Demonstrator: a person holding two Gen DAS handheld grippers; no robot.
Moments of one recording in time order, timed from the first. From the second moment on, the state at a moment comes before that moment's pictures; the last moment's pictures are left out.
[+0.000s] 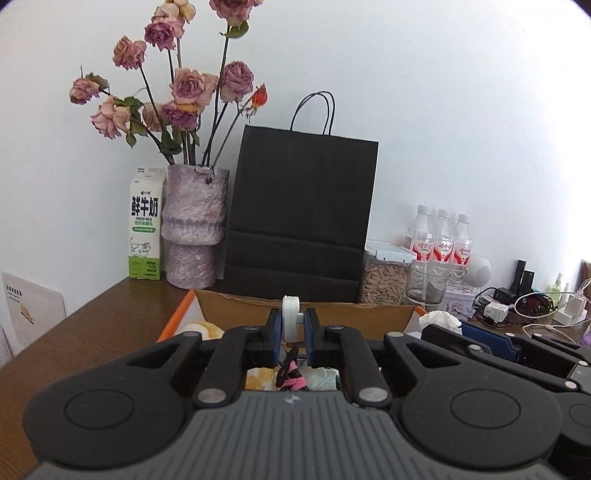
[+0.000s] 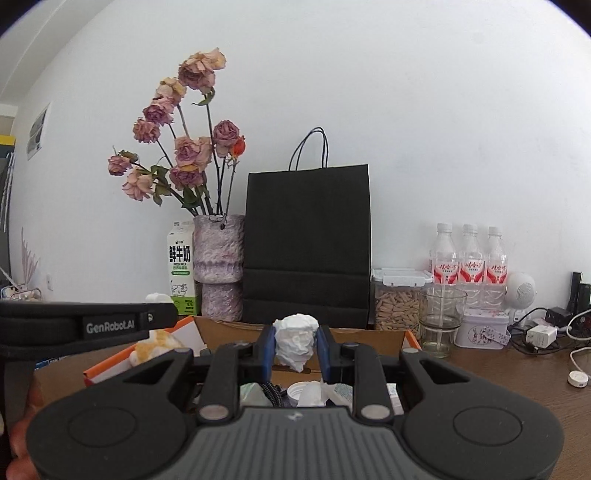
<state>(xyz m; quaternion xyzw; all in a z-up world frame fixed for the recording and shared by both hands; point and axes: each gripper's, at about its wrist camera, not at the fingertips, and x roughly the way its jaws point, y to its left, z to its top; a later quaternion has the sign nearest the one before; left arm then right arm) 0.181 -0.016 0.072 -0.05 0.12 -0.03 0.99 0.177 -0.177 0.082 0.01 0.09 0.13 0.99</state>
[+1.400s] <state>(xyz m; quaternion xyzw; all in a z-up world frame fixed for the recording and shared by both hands) 0.173 -0.016 0.060 -0.01 0.05 0.08 1.00 0.175 -0.186 0.076 0.00 0.09 0.10 0.99</state>
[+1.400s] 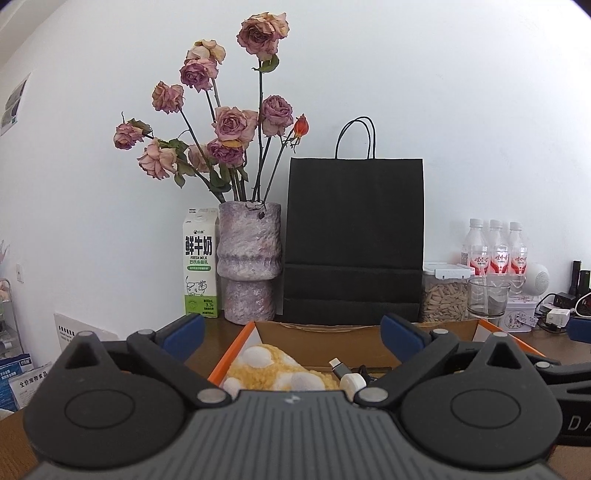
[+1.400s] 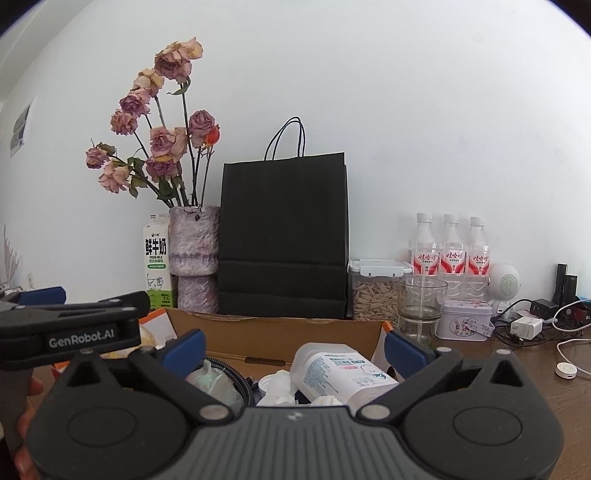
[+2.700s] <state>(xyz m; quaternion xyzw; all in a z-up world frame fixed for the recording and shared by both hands) 0.132 -0.045 0.035 -0.01 0.19 0.03 0.98 0.152 -0.239 0.033 -0.04 0.27 0.11 0.96</state>
